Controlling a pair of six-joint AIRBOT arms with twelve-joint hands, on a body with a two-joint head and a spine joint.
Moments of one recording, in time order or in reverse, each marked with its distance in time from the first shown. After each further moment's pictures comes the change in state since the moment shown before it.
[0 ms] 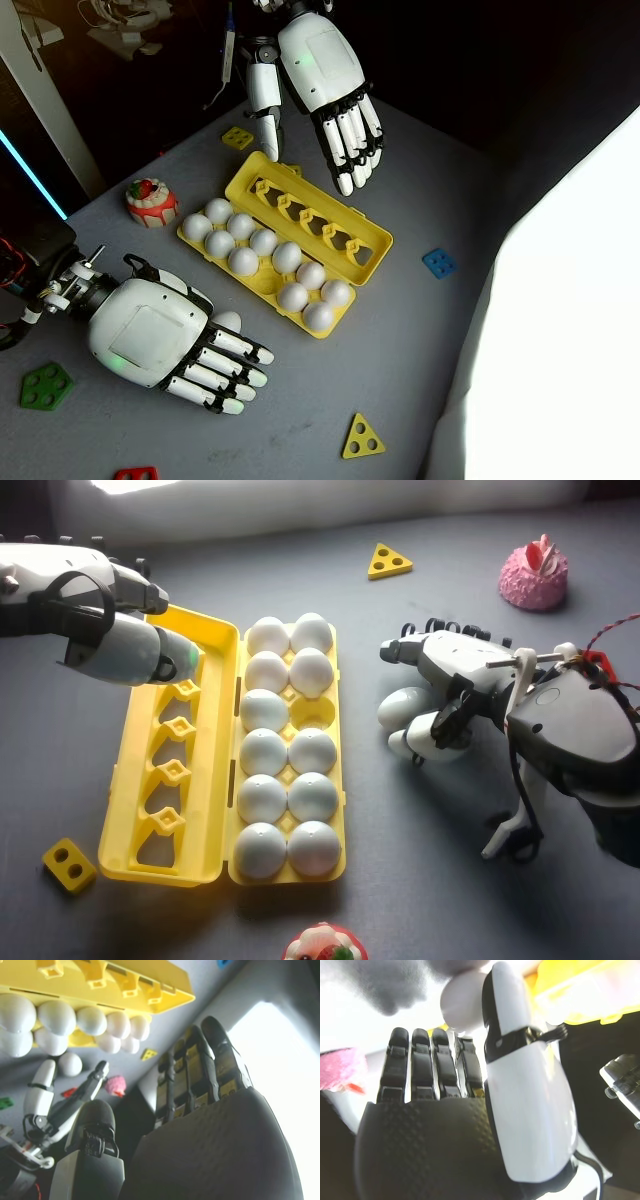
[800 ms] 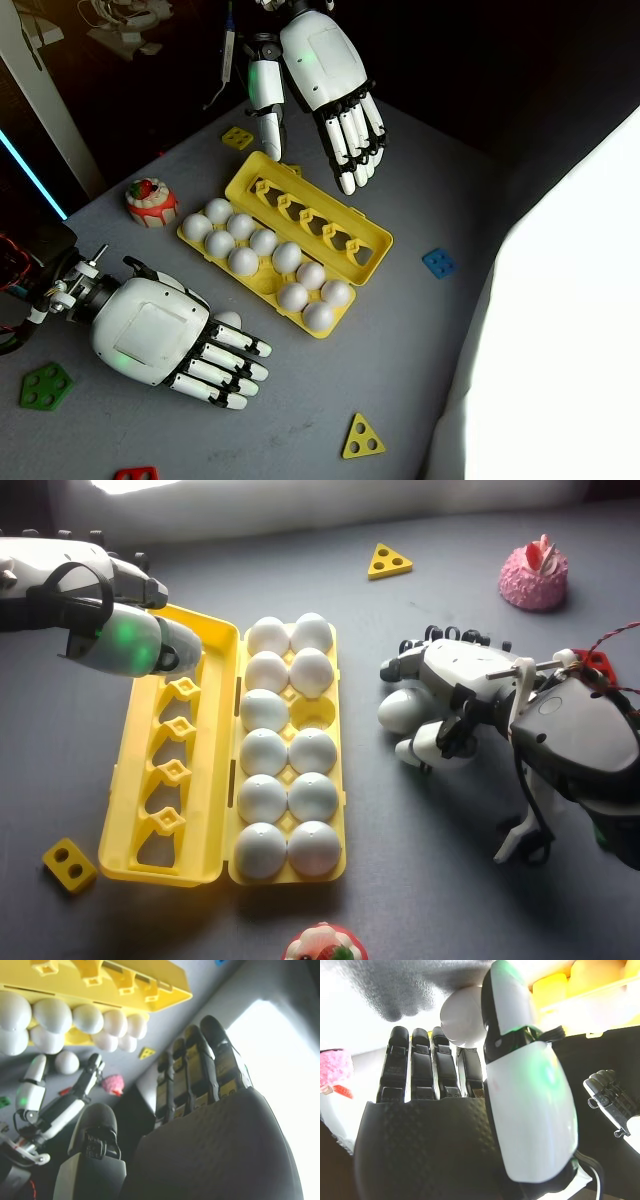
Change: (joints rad) left arm -0.008 0.000 0.001 0.002 0.000 -0.001; right arm -0.021 -0.001 0.008 -0.031 -0.014 -0.026
